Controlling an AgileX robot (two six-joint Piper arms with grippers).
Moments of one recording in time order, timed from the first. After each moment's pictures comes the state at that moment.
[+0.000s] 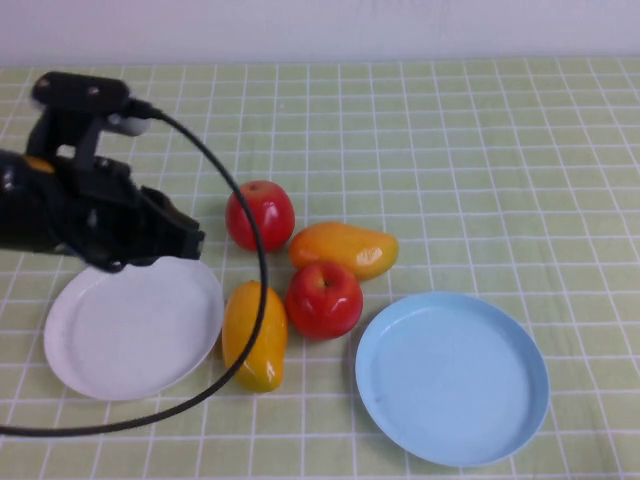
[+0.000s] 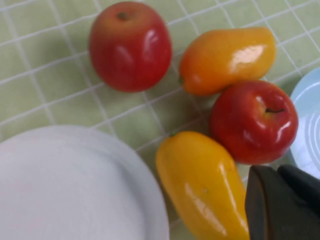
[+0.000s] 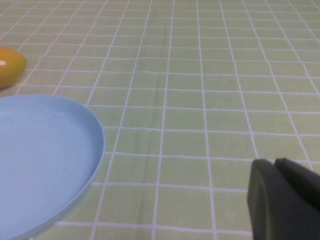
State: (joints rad) right arm 0.04 -0.01 0.03 0.20 0.35 -0.16; left arm -0.29 1.29 -1.02 -0.48 0.72 0.47
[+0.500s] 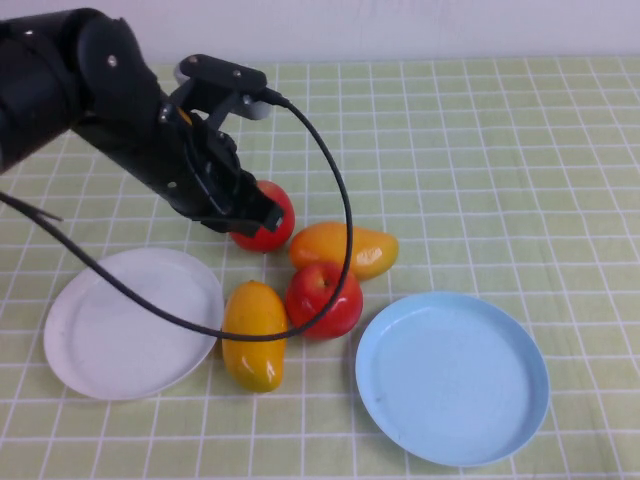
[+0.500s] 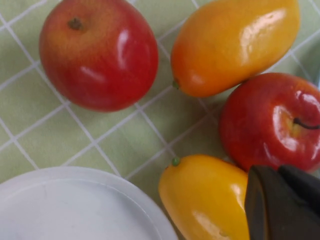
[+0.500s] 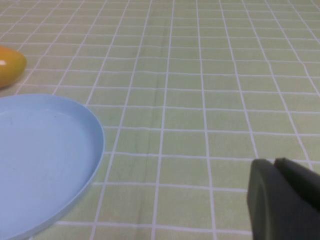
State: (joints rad) right arm 0.04 -0.01 0.03 0.20 0.35 -0.16; left arm -0.43 1.68 -1.44 -0.26 0.96 0.36
